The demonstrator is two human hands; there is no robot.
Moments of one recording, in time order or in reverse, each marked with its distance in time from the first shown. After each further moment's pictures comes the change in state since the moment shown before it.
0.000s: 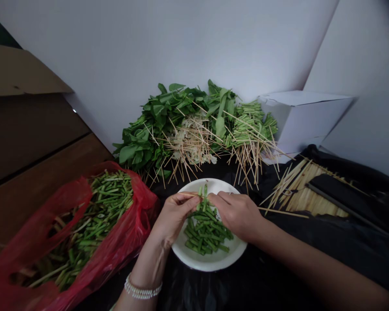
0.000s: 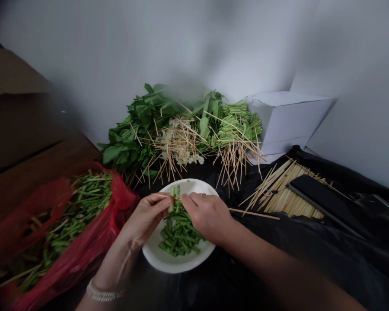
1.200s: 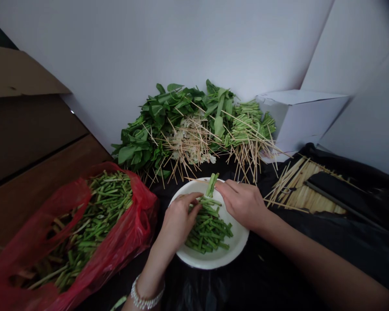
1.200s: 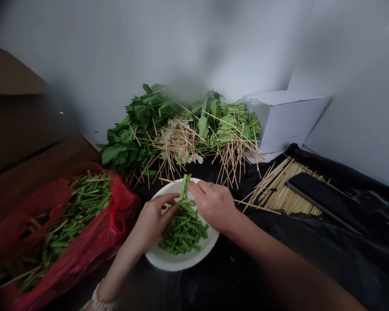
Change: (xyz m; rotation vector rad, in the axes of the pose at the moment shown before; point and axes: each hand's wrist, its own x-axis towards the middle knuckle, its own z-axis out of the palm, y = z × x) left_hand -0.002 -0.003 -0.007 1.230 -0.058 0.487; right_hand 0.003 0.019 -0.006 -0.039 0.111 0.097
